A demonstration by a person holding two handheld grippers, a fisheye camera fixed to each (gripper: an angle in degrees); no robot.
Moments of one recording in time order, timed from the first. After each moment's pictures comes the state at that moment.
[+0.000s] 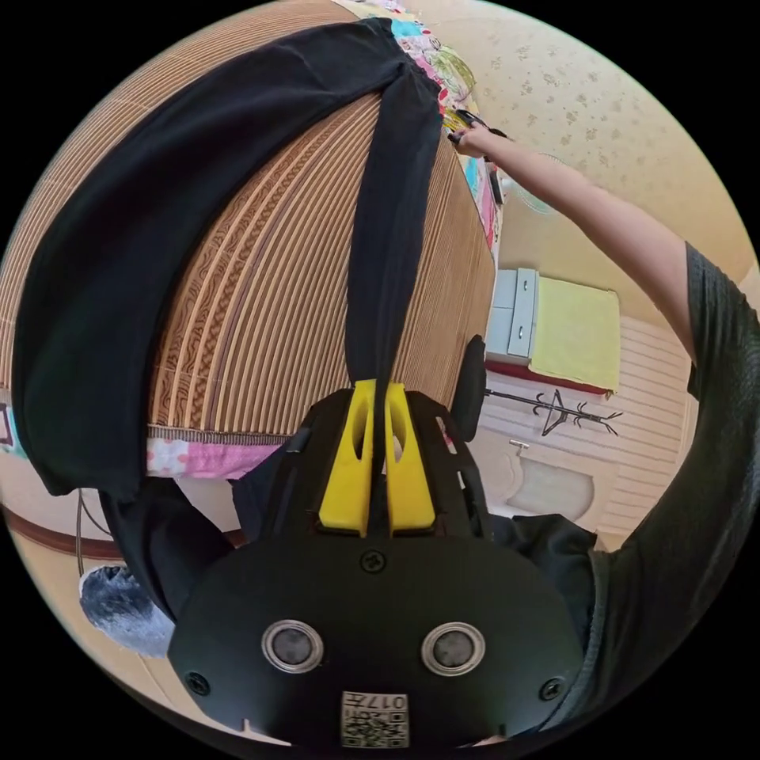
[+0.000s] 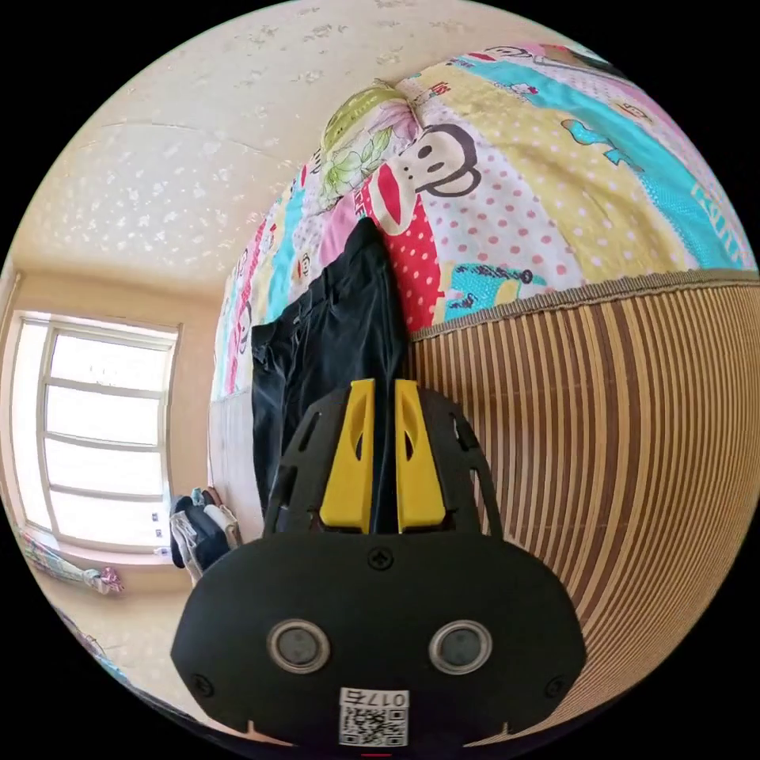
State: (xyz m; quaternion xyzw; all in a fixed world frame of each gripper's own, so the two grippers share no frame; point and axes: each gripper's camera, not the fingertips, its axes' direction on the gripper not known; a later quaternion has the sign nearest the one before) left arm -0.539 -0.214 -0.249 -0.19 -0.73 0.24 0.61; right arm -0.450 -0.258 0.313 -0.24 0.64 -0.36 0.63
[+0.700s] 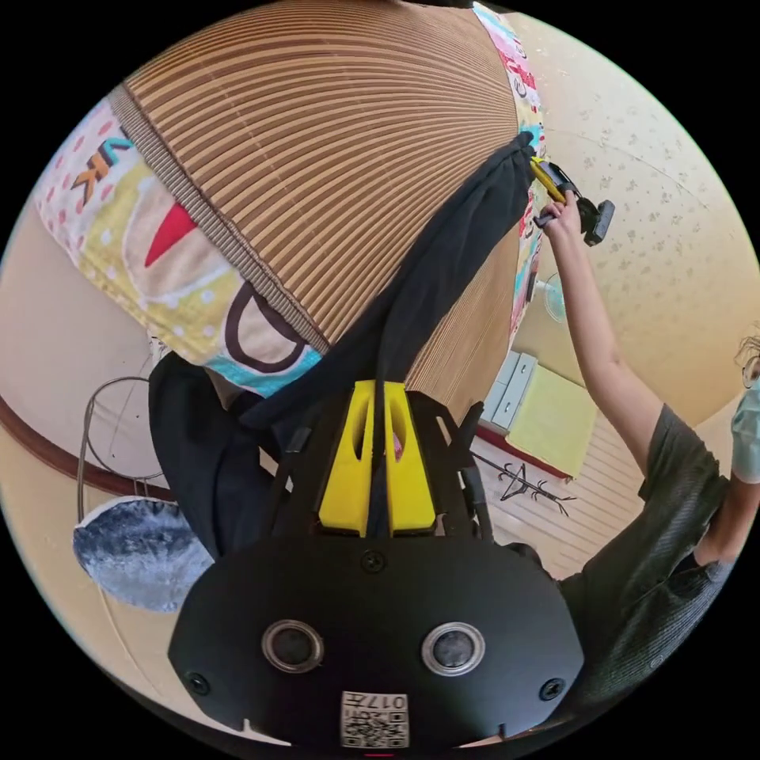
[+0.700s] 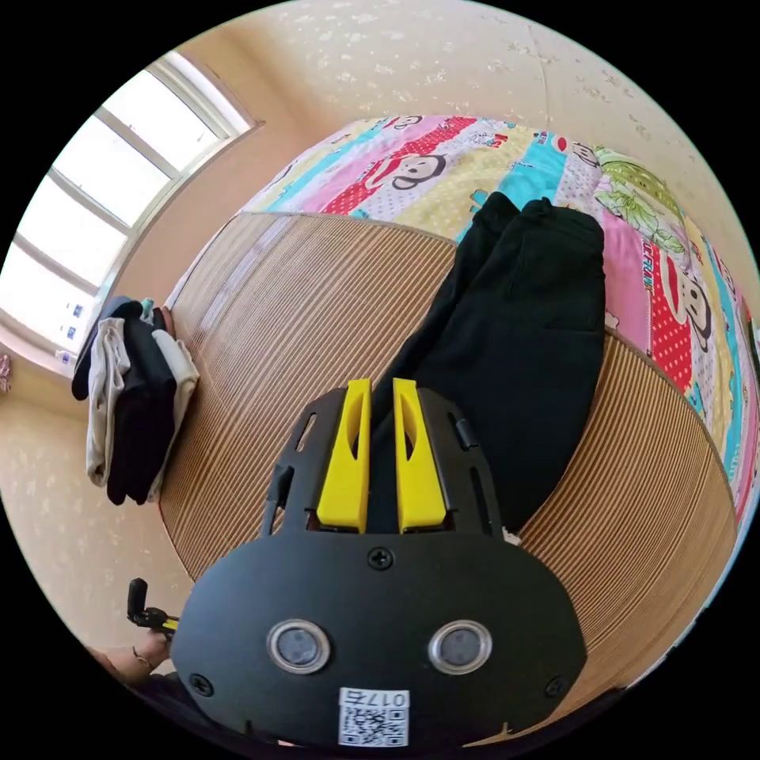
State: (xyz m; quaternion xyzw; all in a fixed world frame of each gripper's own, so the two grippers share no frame) left arm -0.299 -0.243 -0.331 -0.04 -0.70 0.18 0.69; right arm -0.270 0.014 0.365 -0.46 0.63 -0.50 0.38
